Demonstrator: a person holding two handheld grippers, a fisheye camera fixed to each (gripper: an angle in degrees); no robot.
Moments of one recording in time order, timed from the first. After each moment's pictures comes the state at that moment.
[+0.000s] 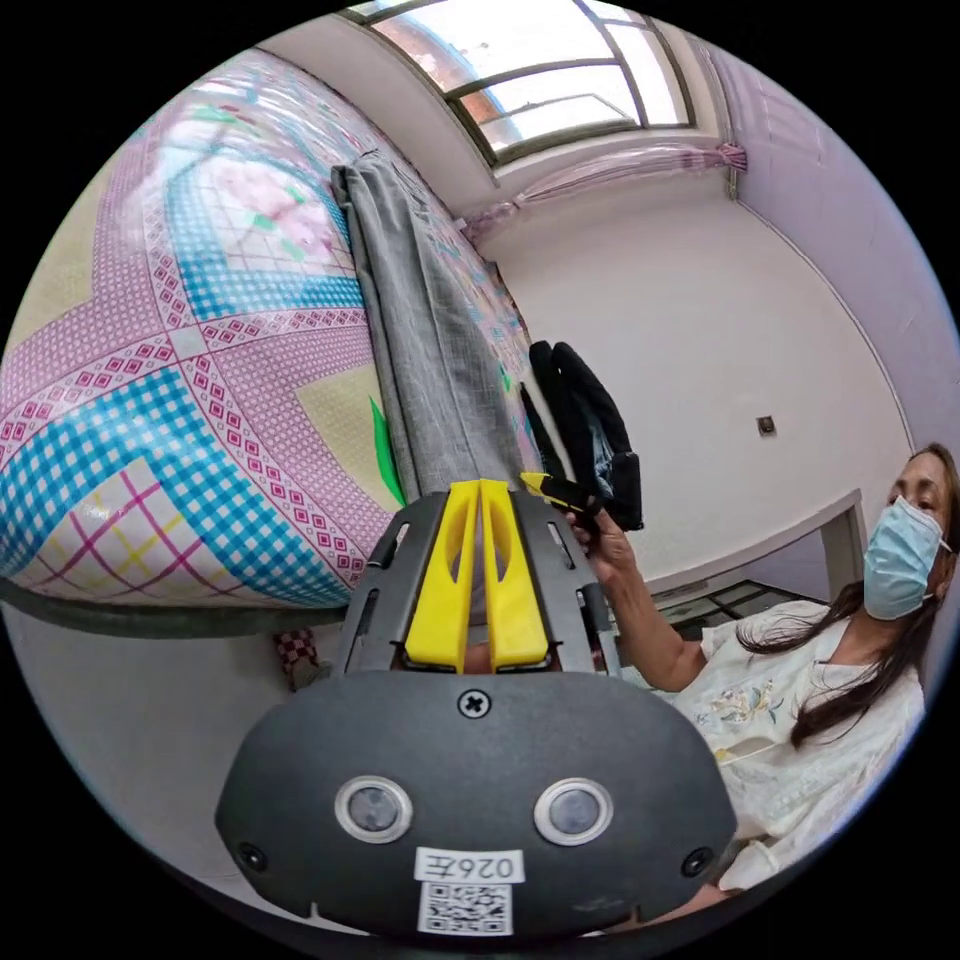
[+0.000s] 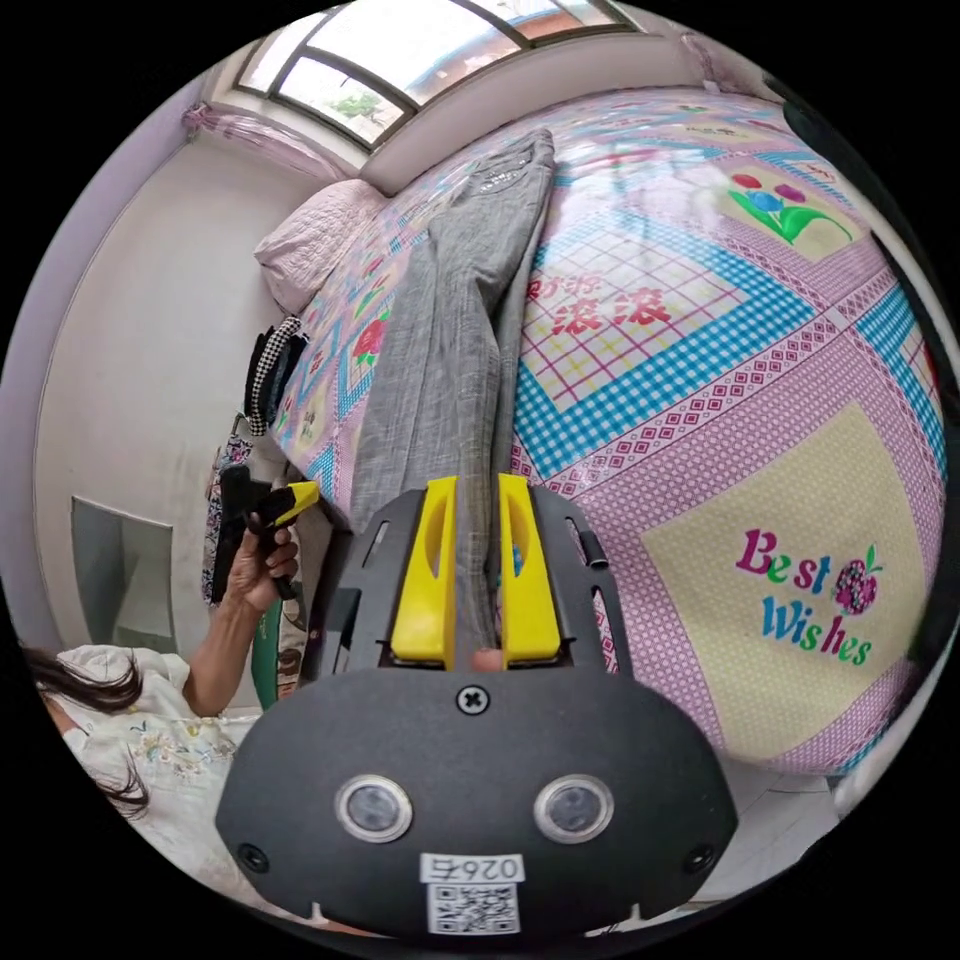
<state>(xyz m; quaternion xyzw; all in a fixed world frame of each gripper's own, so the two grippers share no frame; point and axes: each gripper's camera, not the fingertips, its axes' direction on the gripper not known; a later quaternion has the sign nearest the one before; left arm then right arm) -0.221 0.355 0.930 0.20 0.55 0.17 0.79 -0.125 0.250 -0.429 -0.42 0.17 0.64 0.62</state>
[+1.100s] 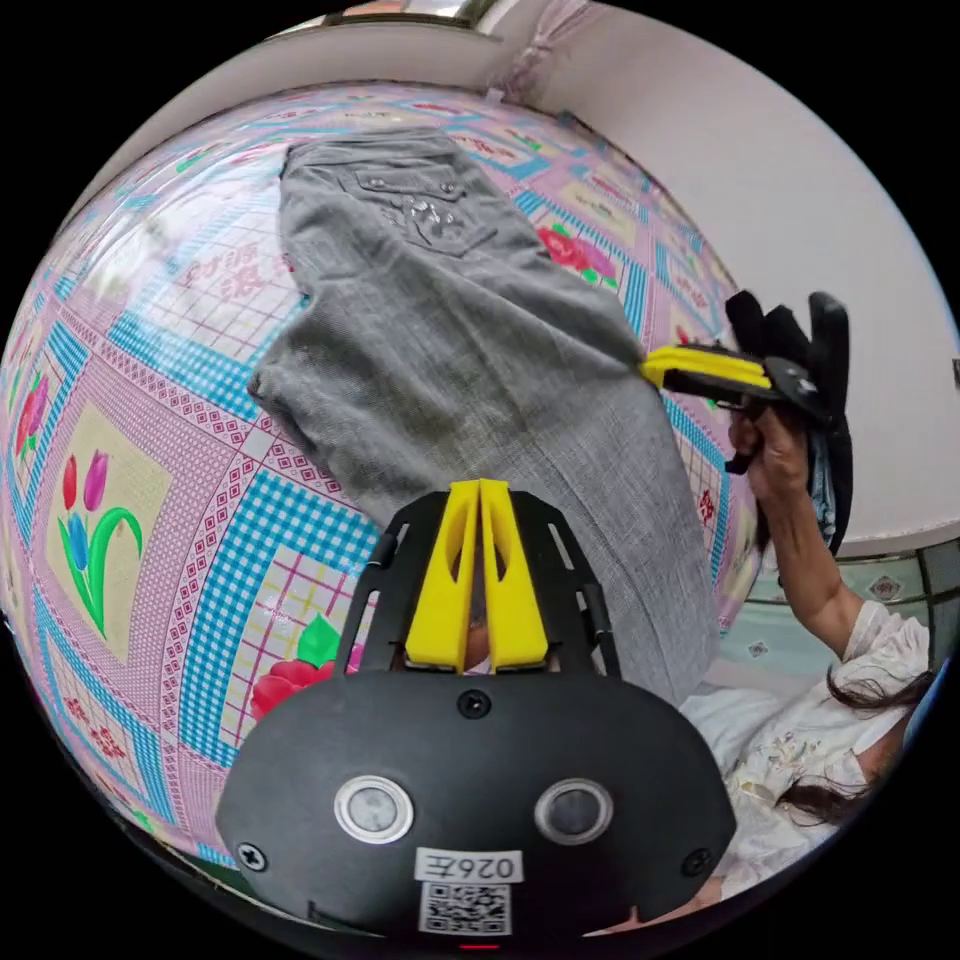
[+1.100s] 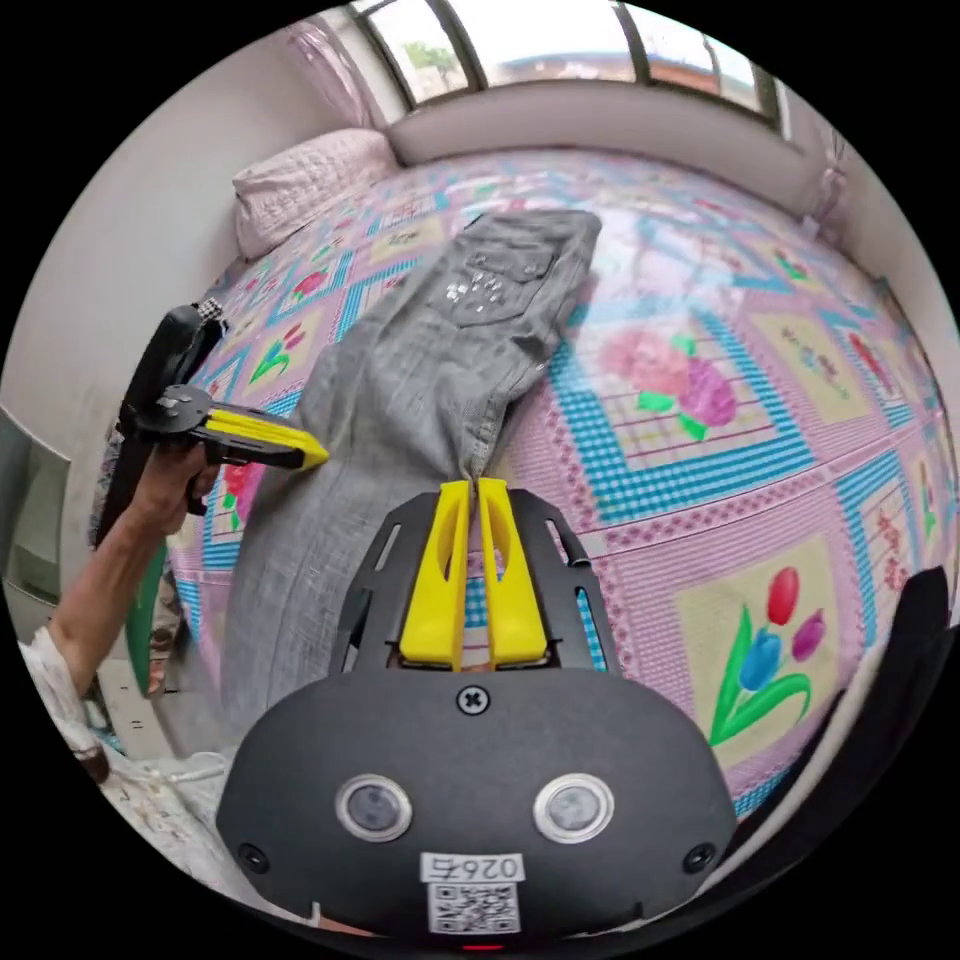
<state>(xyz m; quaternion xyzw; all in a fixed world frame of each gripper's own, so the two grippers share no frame) -0.051 0.117 0.713 0.12 0.22 0.30 0.92 0.135 0.385 -0.334 -0.54 0.19 0.48 0.66</state>
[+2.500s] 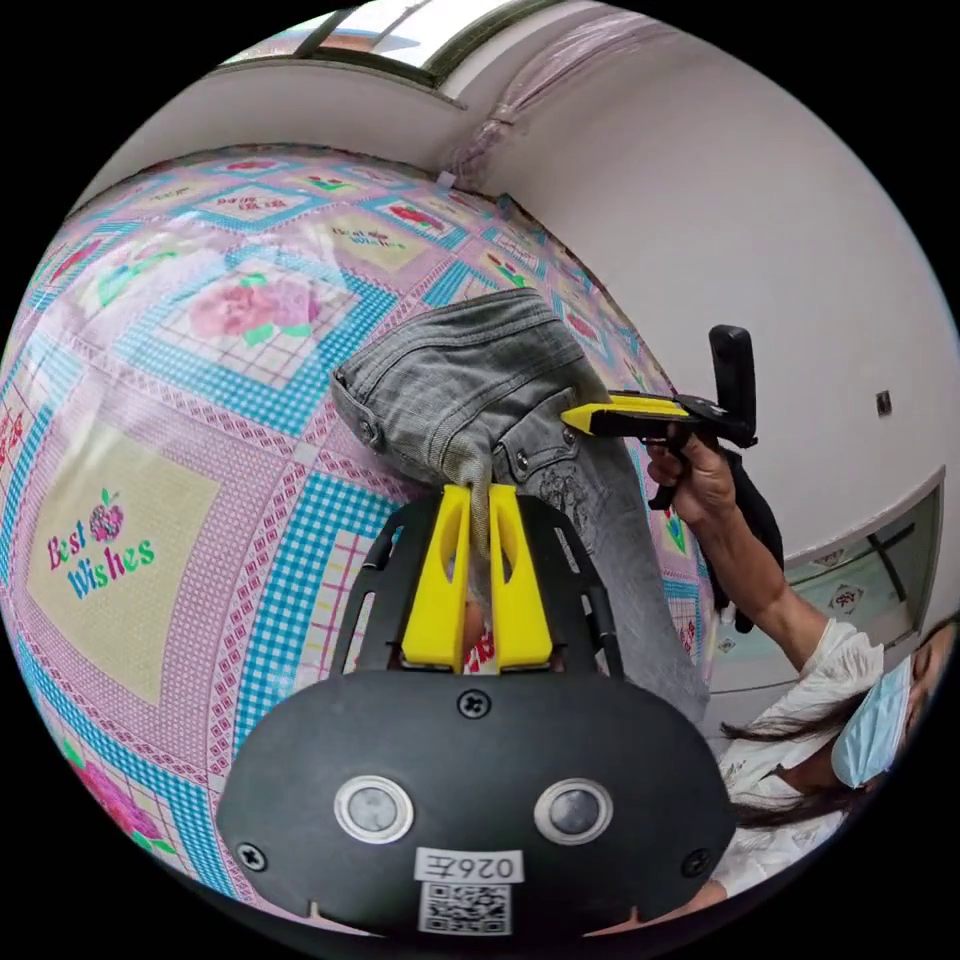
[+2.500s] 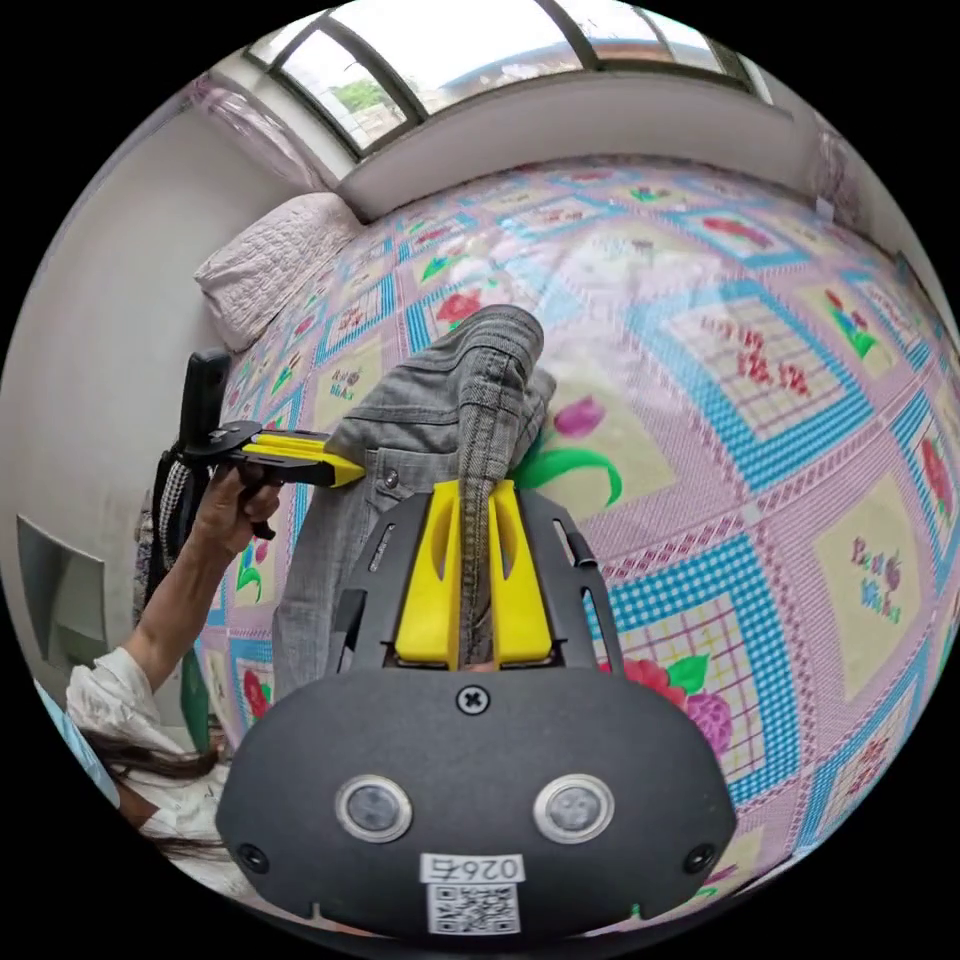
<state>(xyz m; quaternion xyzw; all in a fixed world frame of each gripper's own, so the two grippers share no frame) -0.141 -0.186 0.526 0.18 0.34 0.37 0.85 0.369 0.498 -0.264 -0.48 0.21 0.55 0.65</state>
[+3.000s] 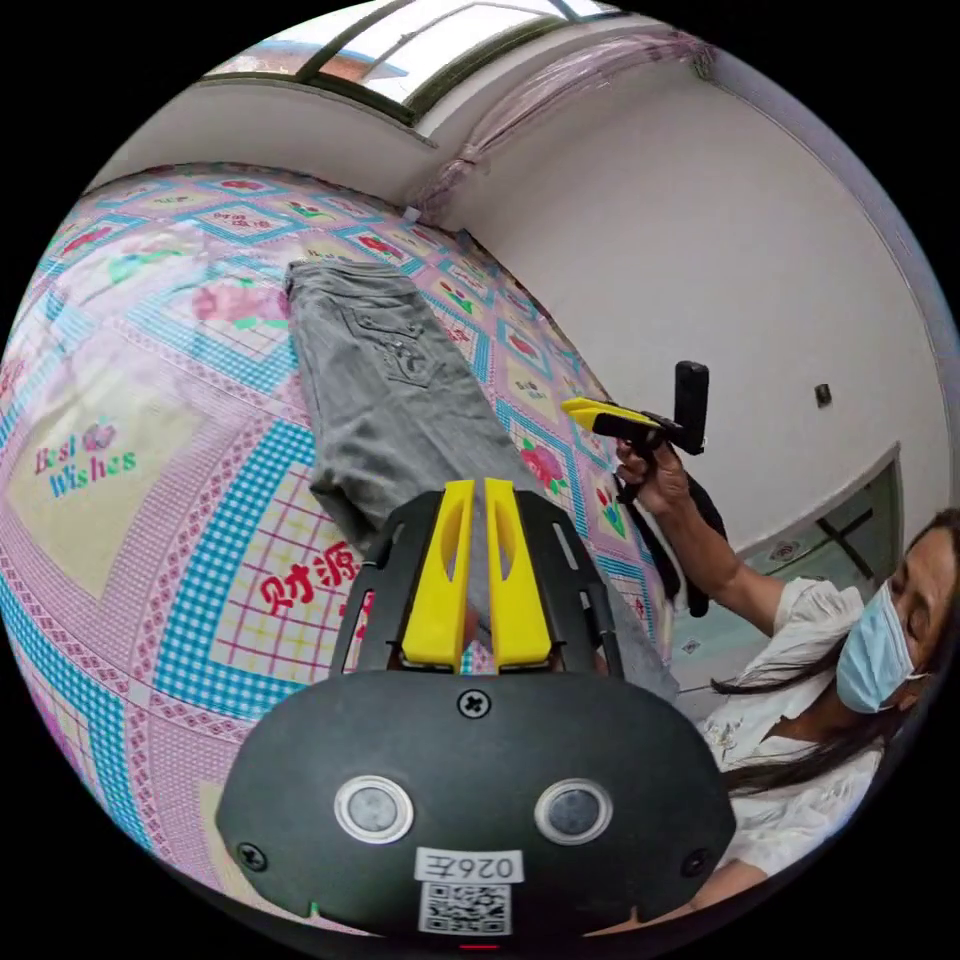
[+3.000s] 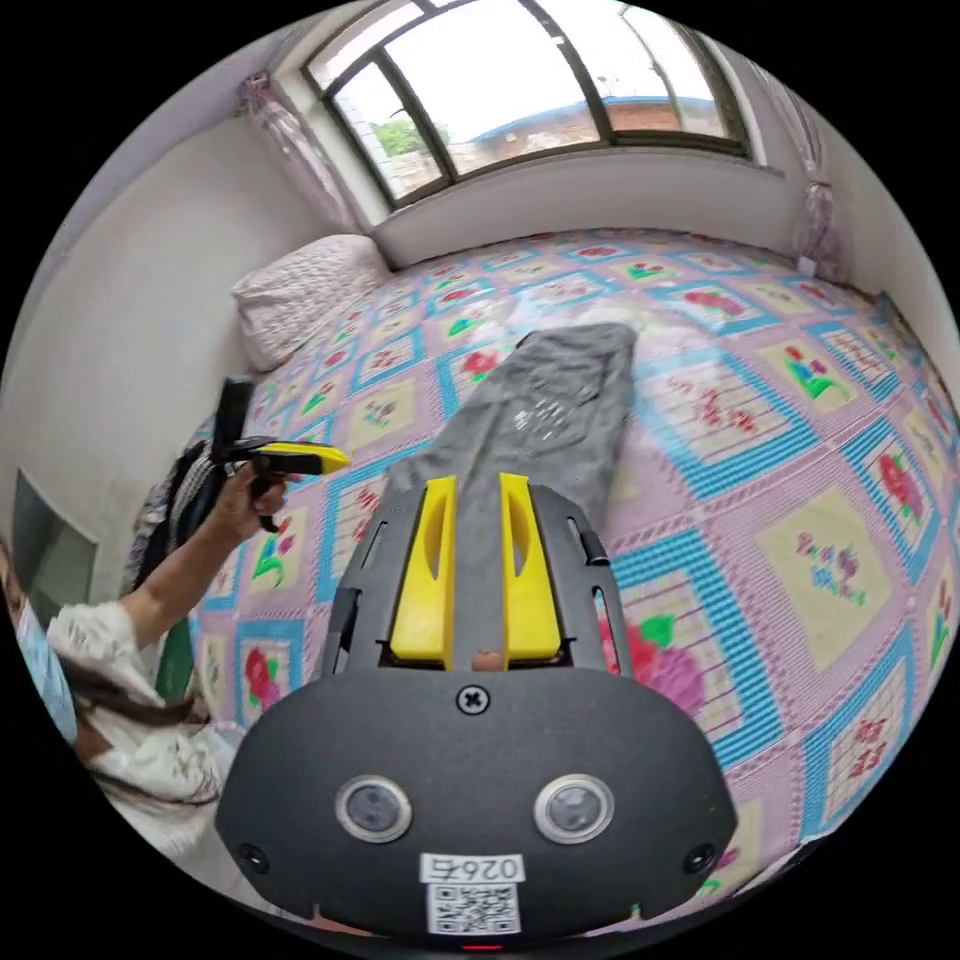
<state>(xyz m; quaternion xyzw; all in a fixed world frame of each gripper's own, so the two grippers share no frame) -0.192 -0.115 0.601 0.18 0.43 0.38 0.80 0.319 0.405 -0.322 -0.43 0.22 0.51 0.71</state>
